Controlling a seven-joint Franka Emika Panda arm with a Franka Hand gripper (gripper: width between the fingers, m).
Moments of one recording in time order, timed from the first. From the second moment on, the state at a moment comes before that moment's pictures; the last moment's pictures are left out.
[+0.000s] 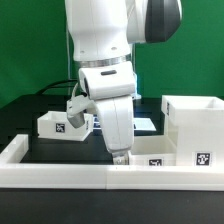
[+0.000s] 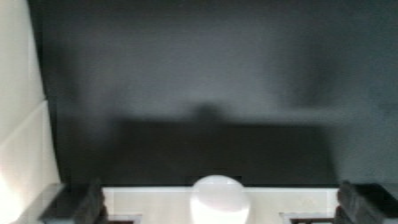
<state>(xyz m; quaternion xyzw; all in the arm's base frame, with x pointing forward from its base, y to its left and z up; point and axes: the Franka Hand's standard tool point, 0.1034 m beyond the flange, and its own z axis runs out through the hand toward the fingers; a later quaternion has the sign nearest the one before) 0.598 -0.042 0.023 -0.67 -0.74 -0.04 0.06</state>
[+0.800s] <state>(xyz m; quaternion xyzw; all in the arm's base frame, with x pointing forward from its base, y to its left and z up) 0.592 -0.015 0.020 -0.69 -0.72 -0.06 0.05</state>
